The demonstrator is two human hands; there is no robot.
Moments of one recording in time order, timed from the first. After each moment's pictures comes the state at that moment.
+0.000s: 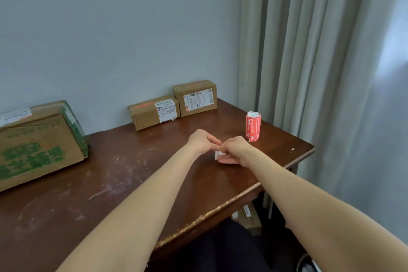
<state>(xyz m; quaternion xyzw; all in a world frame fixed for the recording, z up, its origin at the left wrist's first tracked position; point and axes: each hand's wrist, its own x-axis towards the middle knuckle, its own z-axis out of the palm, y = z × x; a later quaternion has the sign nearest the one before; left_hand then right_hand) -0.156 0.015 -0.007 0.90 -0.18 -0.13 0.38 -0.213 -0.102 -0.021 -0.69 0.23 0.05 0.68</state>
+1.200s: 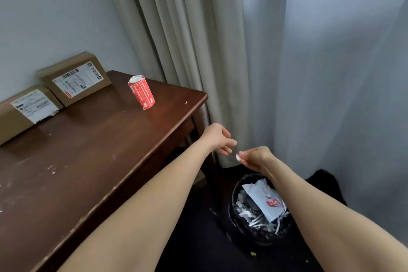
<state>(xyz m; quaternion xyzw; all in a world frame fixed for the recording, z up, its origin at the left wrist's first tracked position) -0.315 -0.215 -0.114 0.83 -0.30 -0.35 0.32 -0.417 -0.298 -0.207 -0.42 0.49 -0.13 0.75</state>
